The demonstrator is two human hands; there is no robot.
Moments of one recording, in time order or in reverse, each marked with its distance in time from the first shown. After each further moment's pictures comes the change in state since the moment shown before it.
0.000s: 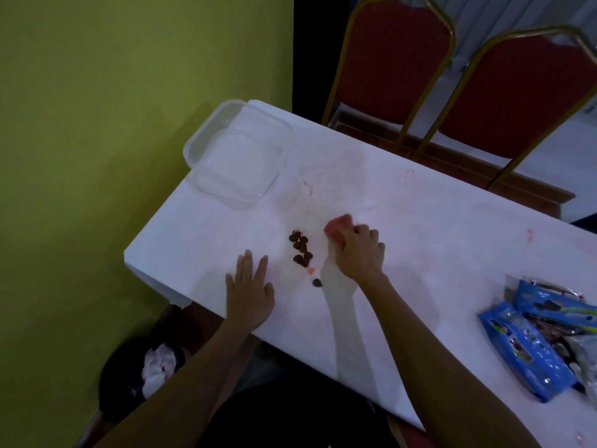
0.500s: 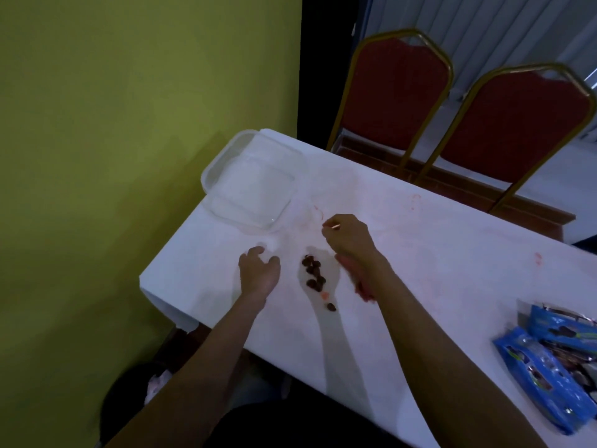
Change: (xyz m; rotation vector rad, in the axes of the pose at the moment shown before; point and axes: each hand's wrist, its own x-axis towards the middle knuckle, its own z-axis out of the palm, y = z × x) left_hand 0.047 0.029 -0.098 -0.928 0.099 -0.384; right_hand 0.030 -0.074 -0.069 0.486 -0.126 -0.011
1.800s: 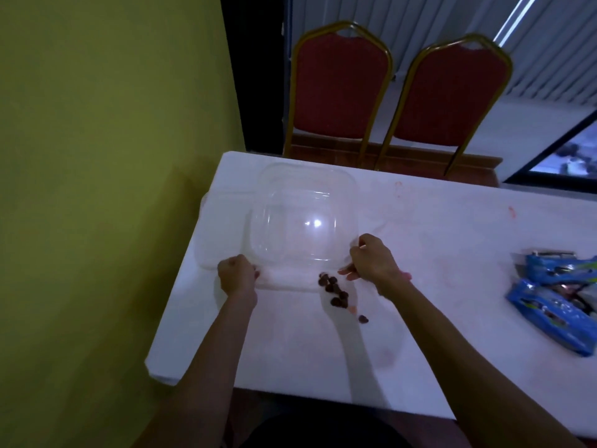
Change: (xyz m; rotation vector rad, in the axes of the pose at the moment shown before) left_hand 0.143 0.025 -0.034 -0.374 0.027 -0.232; right_hand -0.012 -0.019 0.026 0.431 0.210 0.422
